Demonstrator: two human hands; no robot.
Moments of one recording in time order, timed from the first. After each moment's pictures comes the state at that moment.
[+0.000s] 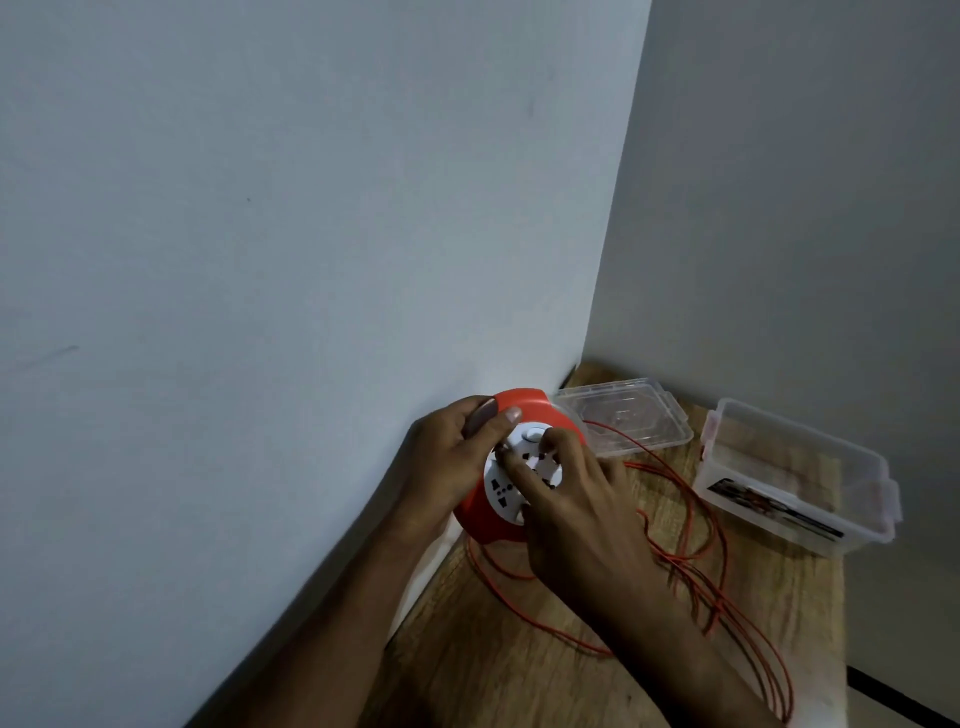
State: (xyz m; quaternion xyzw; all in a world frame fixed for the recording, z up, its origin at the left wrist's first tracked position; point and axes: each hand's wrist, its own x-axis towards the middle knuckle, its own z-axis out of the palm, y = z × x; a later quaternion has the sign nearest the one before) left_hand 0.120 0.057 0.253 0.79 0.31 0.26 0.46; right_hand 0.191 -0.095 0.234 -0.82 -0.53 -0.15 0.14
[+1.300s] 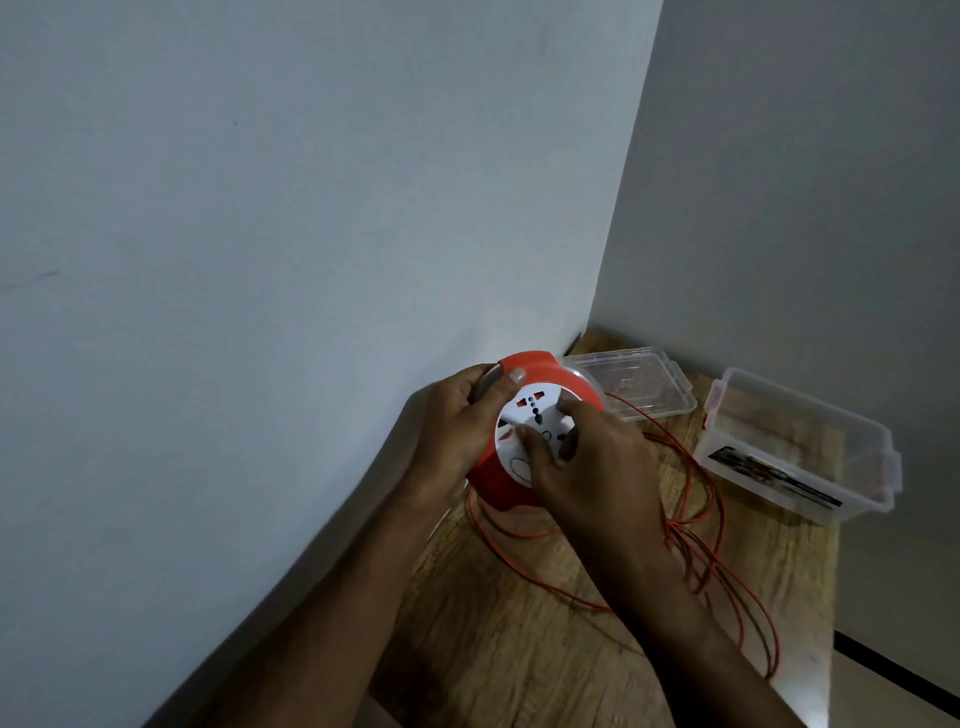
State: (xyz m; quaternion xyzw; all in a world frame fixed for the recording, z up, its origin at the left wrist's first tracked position) left_hand 0.125 0.037 0.249 0.69 0.30 0.27 0.60; right_hand 0.184 -0.093 0.247 -0.85 -0.37 -0.11 0.37
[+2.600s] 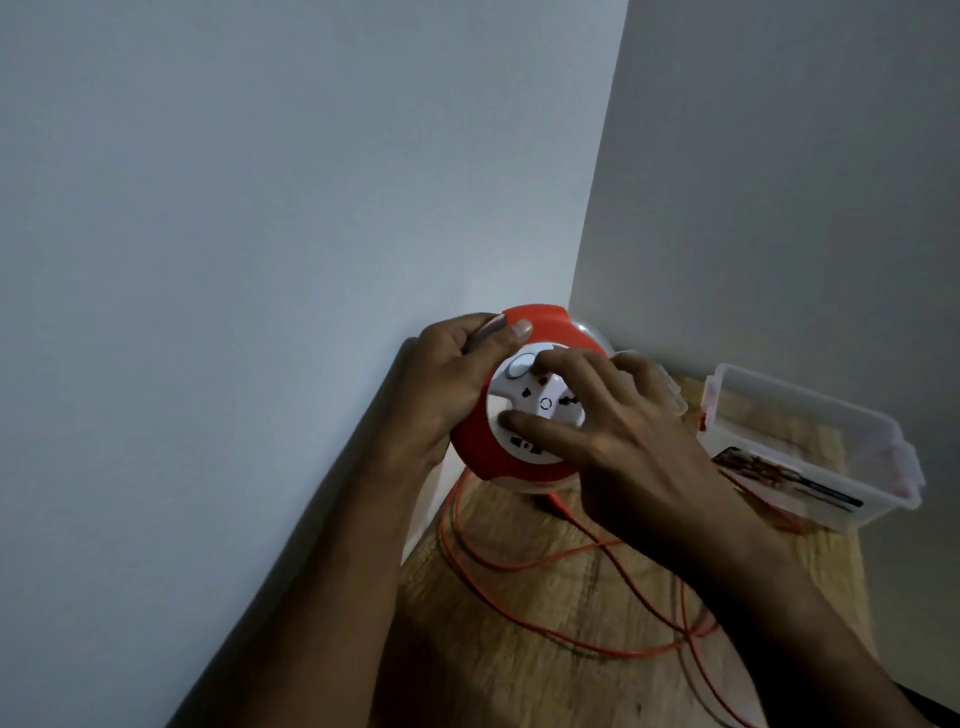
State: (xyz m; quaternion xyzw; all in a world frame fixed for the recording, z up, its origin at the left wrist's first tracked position) left_hand 0.156 0.072 0.227 0.79 0.24 0.27 0.49; right_hand 0.236 -0.101 0.224 -0.74 -0.62 -0.24 0.05
